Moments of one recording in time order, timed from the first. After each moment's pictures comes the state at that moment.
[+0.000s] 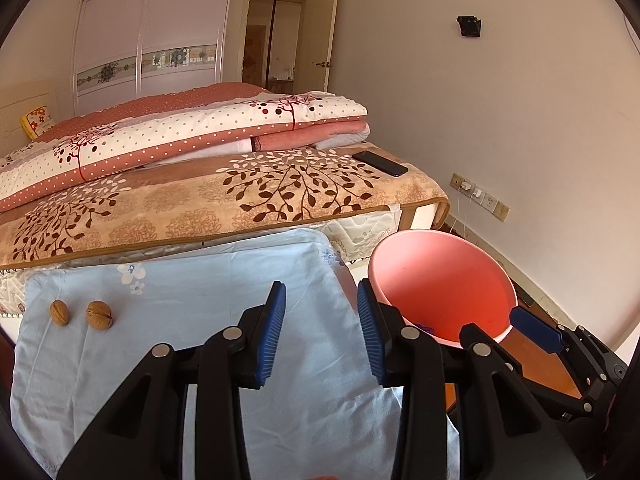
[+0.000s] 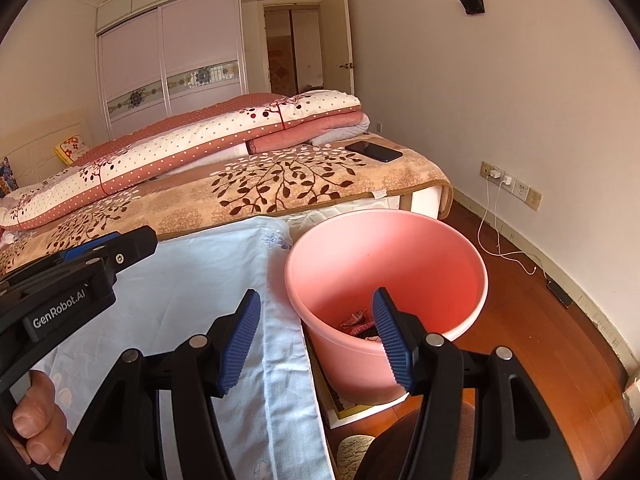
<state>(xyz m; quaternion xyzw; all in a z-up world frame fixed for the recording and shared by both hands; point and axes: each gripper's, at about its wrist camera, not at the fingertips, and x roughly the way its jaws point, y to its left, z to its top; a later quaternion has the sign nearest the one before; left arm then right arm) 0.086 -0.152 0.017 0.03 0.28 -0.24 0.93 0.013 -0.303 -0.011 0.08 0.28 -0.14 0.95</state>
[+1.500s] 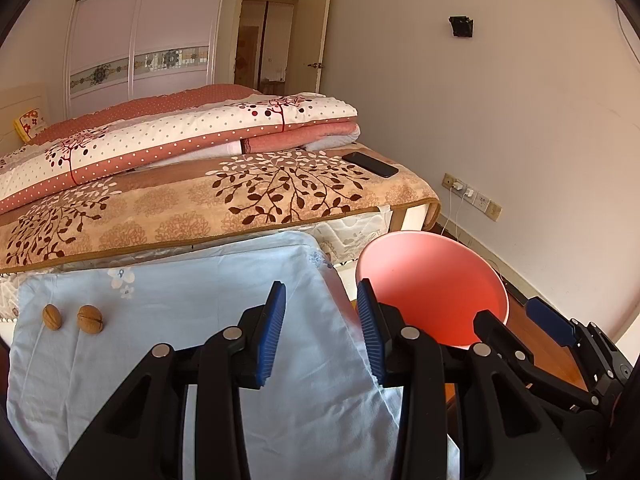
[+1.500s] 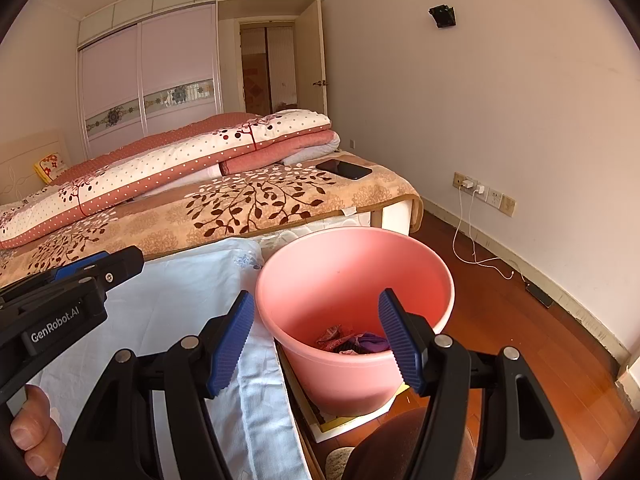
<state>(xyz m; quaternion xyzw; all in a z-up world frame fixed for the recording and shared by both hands) 0.084 -0.159 0.017 0.03 0.28 -0.25 0.93 0.000 -0.312 -0.004 0.08 0.24 -0.18 0.95</state>
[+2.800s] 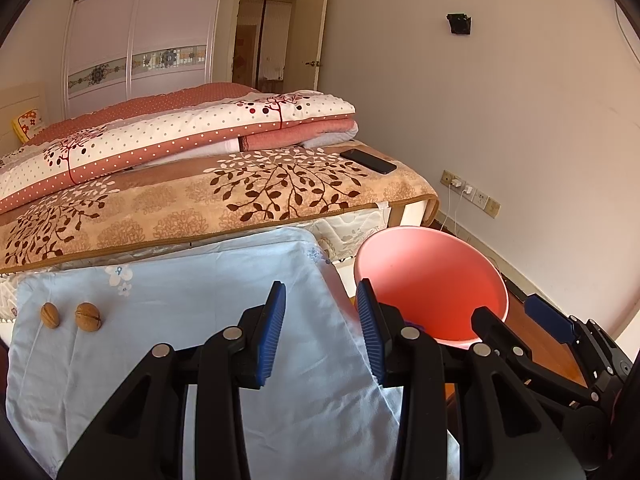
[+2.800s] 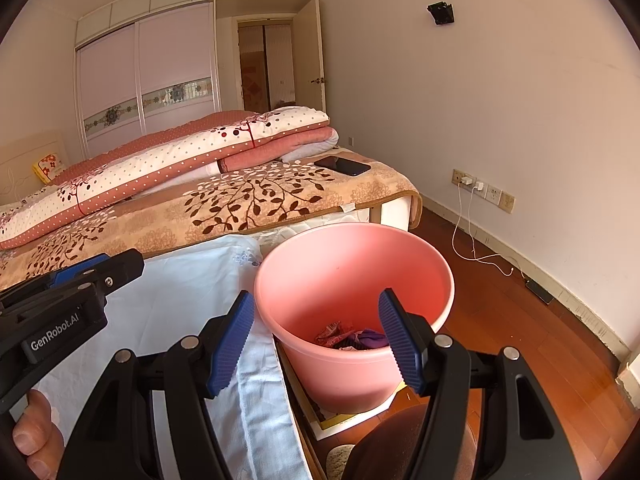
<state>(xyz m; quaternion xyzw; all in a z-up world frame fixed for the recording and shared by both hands) 0.084 -0.159 0.014 0.03 0.28 -0.26 0.92 -0.002 -0.313 -0.008 0.09 0.25 -0.18 0.95</state>
